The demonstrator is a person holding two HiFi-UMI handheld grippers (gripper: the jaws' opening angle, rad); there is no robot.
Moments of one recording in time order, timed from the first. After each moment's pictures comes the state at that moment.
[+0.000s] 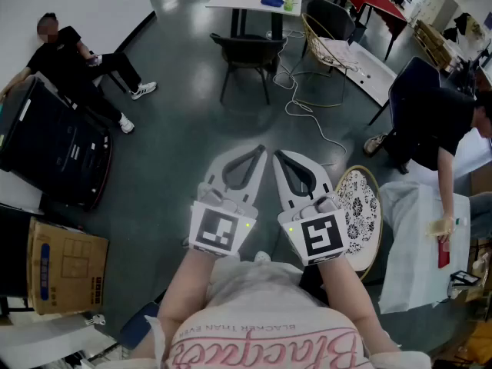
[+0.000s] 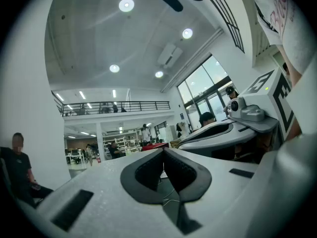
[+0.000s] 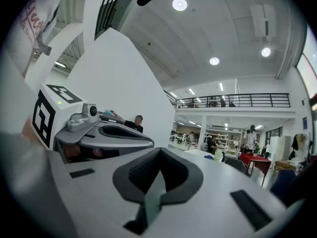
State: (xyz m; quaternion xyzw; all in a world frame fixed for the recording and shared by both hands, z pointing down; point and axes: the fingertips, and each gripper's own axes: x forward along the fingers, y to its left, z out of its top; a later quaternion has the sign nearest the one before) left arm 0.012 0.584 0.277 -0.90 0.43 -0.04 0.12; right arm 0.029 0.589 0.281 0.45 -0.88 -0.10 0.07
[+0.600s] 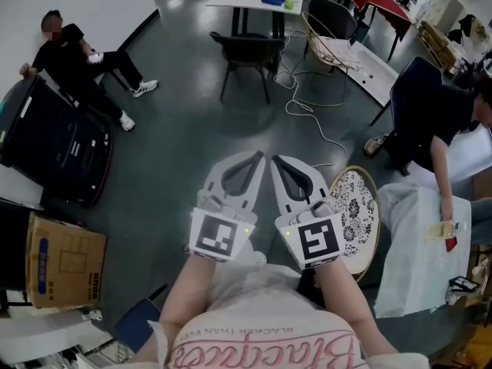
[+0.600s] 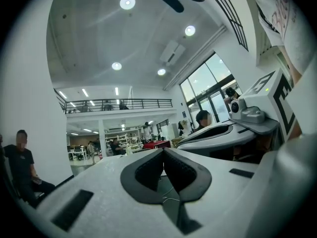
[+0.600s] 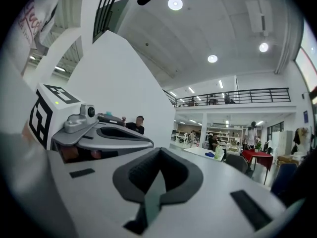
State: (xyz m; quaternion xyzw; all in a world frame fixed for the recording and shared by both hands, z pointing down) left arm 0.047 0.591 0.293 -0.89 0.44 -0.04 0.10; right arm 0.063 0.593 0.296 0.45 -0.89 -0.08 0.06
